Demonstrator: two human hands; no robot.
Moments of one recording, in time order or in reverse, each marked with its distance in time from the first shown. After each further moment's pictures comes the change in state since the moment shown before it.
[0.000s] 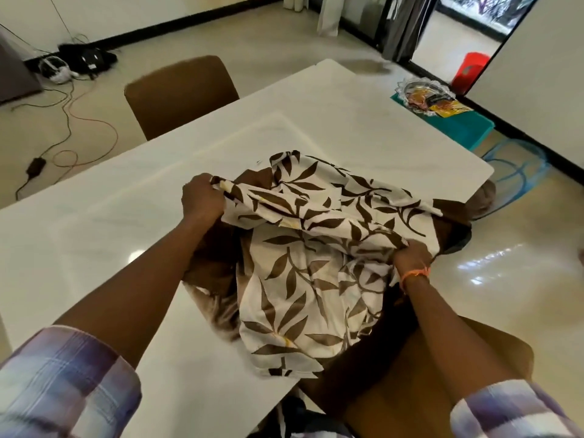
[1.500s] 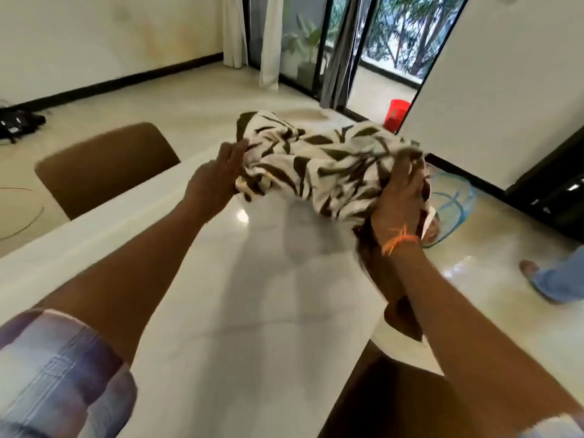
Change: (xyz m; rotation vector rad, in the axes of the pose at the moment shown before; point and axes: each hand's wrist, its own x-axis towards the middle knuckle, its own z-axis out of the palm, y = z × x) left_hand 0.115 0.177 0.057 0.359 0.127 1.048; right_hand 0.043 -0.154 -0.117 -0.052 0.314 -0.174
